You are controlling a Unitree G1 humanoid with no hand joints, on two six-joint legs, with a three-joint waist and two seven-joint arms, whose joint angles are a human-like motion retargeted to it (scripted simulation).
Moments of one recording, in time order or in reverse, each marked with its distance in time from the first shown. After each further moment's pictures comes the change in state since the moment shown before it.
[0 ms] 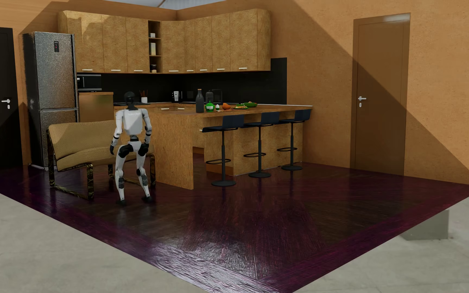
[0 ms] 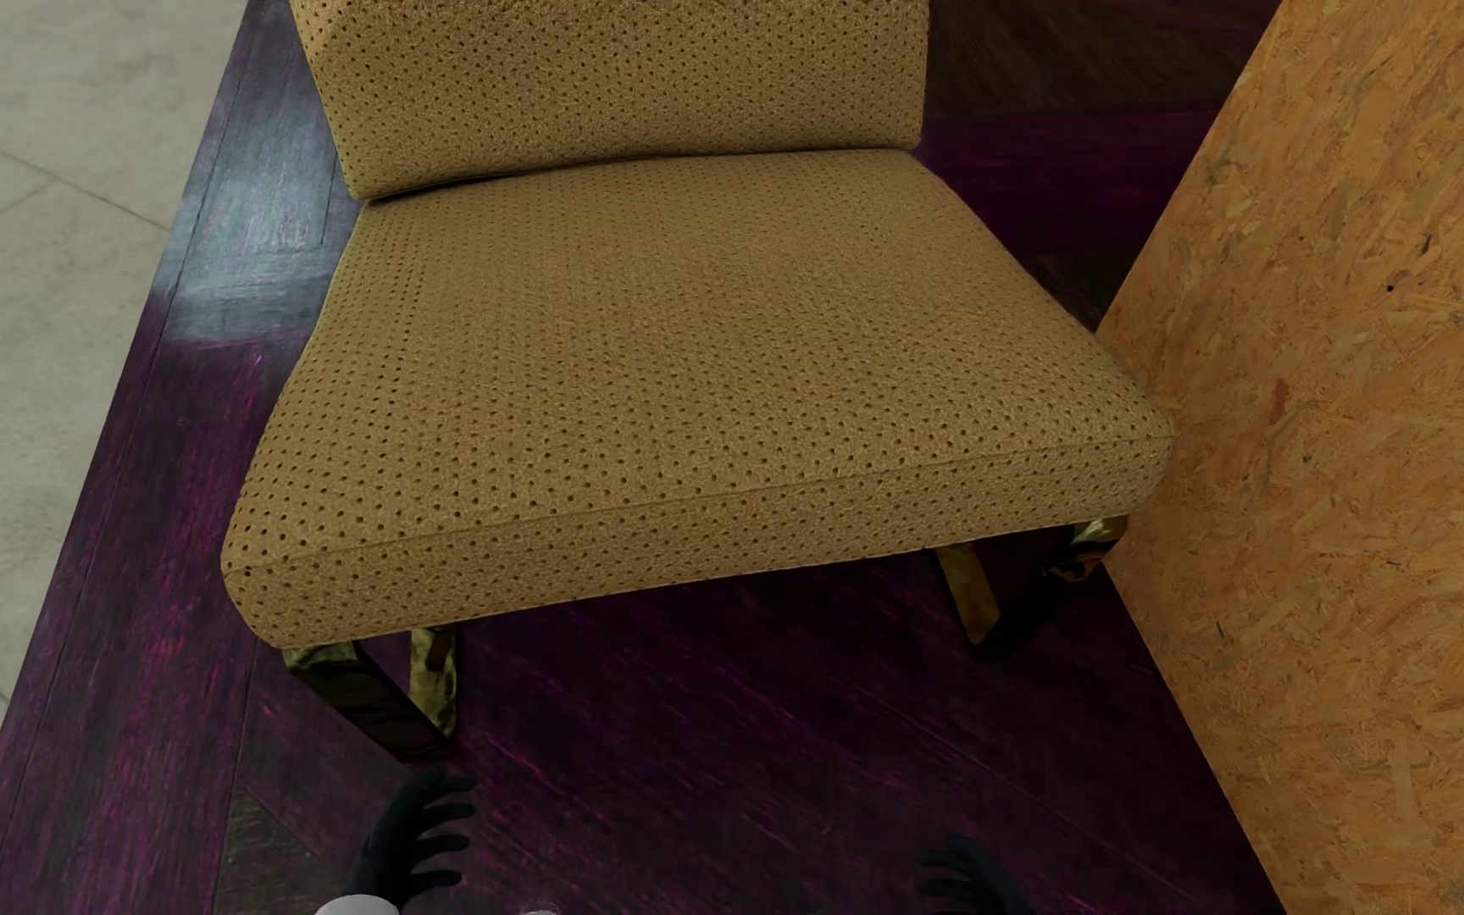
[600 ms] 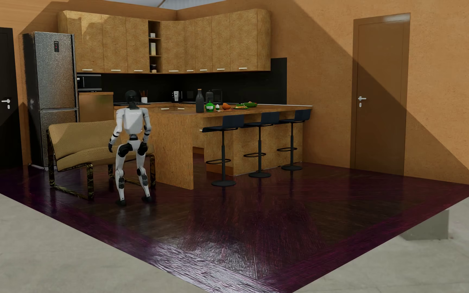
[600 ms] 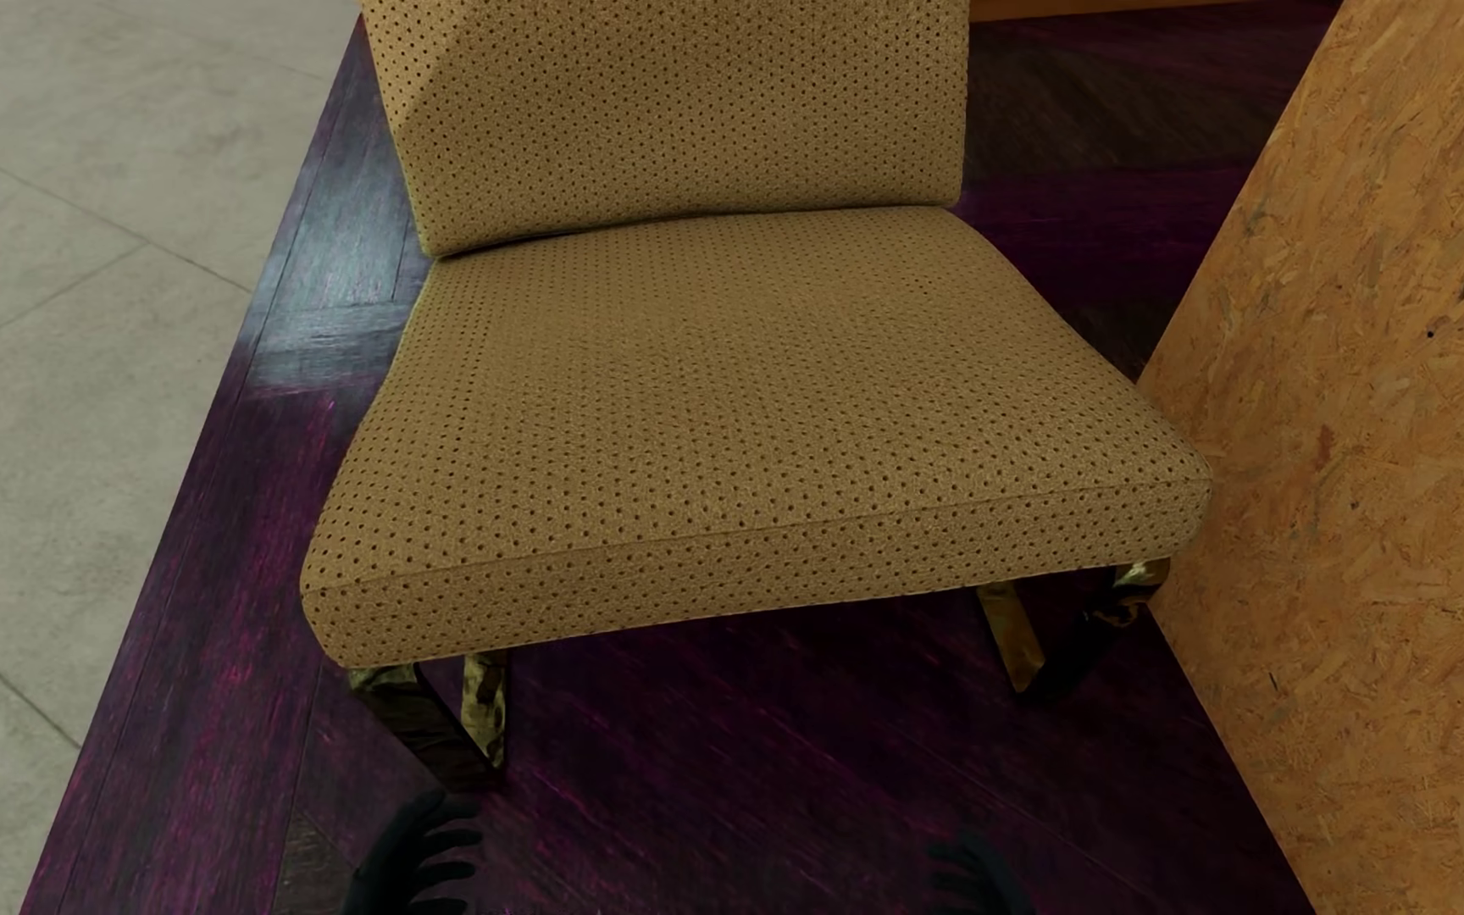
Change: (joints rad) body 0.063 0.065 0.045 -0.012 -0.006 0.045 -0.003 0.007 -0.051 -0.113 -0.124 0.037 -0.006 0.059 0.075 0.001 0.026 0.023 0.016 0.046 -0.006 0.000 0.016 0.003 0.045 -0.008 -0.006 -0.136 -0.086
